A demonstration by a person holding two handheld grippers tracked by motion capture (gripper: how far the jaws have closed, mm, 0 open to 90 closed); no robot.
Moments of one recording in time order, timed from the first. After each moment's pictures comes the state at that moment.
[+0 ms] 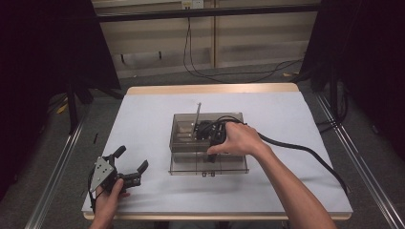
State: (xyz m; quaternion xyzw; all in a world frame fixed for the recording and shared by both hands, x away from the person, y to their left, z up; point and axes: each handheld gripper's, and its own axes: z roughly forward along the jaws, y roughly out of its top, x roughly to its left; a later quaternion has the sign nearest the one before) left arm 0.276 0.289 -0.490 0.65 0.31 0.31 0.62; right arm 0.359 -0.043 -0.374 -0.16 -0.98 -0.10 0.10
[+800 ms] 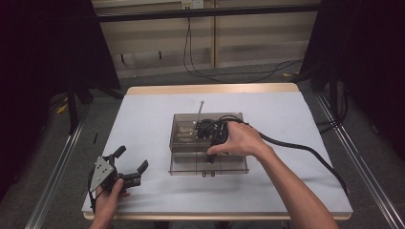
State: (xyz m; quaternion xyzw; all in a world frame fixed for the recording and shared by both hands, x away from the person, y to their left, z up) left arm 0.276 0.289 -0.490 0.65 0.31 0.31 0.62; right arm 0.355 -0.049 -0.367 -0.15 -0.97 -0.13 0.10
